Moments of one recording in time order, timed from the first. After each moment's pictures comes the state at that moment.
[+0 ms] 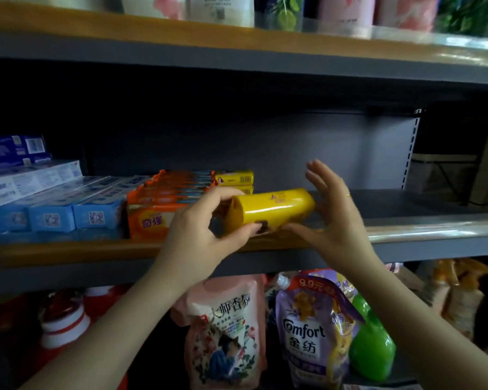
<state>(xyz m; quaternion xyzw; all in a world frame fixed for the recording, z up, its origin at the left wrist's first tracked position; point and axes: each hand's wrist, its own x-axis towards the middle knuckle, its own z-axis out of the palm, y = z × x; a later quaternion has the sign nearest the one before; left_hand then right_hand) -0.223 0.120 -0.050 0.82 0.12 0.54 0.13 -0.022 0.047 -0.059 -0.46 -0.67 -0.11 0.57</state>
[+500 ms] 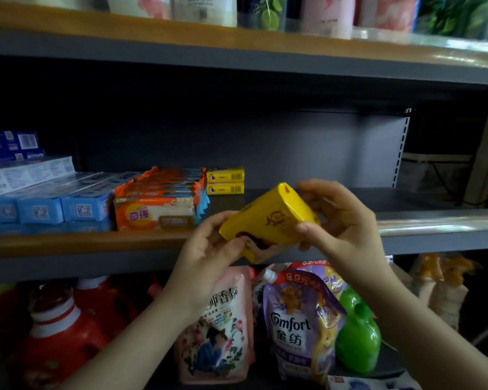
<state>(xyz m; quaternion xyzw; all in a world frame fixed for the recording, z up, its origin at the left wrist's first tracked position) -0.198 0.103 -0.100 0.62 0.08 0.48 0.62 -0.028 0.003 -0.058 -0.39 -0.66 0.03 0.64</state>
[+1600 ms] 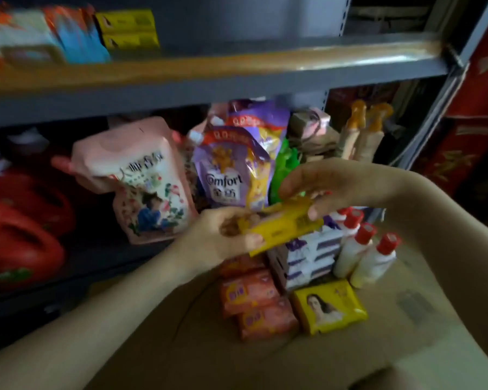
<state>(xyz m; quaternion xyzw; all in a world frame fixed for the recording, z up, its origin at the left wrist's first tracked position) -0.159 0.001 -0.220 0.76 0.19 0.16 0.59 0.050 -0.119 -0.148 -0.64 -0.64 0.34 0.26</state>
